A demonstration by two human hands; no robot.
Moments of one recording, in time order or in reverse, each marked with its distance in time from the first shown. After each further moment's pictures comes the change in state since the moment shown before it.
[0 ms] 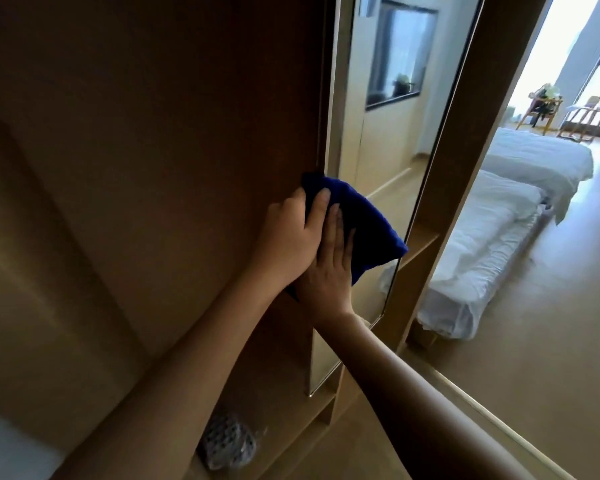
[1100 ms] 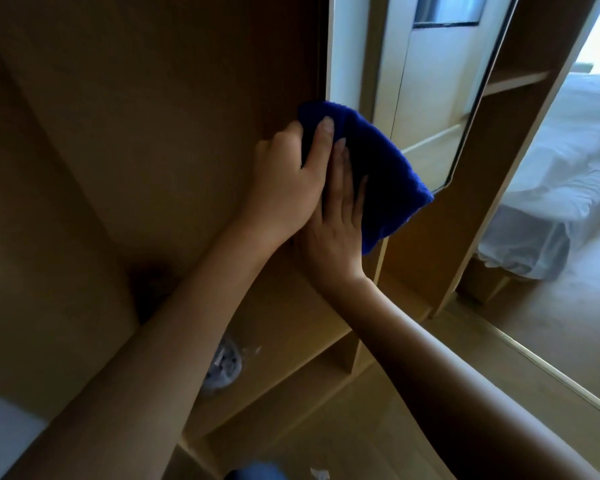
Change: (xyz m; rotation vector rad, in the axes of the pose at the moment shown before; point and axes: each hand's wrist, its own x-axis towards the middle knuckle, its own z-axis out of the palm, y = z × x) left_hand -0.205 -0.249 0.203 0.043 0.144 0.016; right_hand -0.332 0.018 0.185 0.180 0.162 -0.063
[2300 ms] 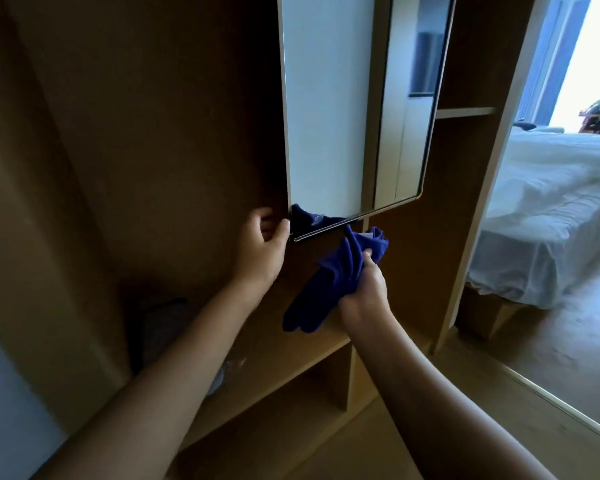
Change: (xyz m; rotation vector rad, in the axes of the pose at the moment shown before) left_hand -0.092 -0.058 0.059 -0.188 0.168 -0.393; right_hand -0.076 0.040 -0.066 1.641 0.073 1.868
